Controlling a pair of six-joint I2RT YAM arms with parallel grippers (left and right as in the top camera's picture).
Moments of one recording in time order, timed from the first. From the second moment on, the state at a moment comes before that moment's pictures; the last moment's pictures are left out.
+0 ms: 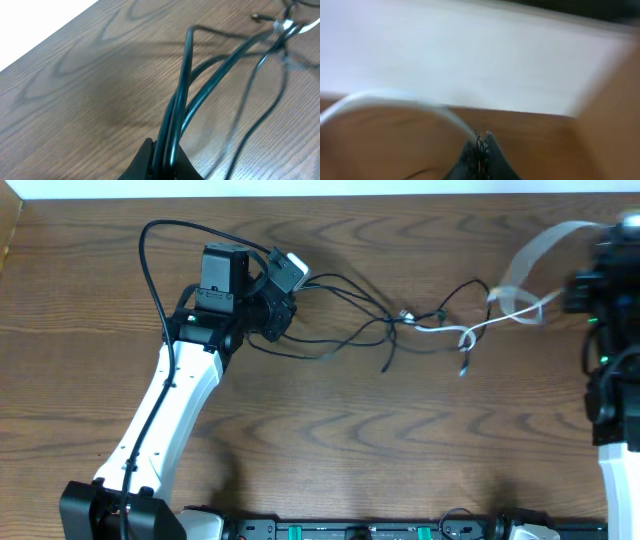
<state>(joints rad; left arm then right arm) -0.21 1.49 1.20 -0.52 0.34 0.46 -0.11 1.07 1.17 -0.31 -0.06 -0.17</state>
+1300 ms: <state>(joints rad) -0.21 1.49 1.20 -0.53 0.34 0.46 0.29 1.34 0.97 -0.79 -0.10 0.02</state>
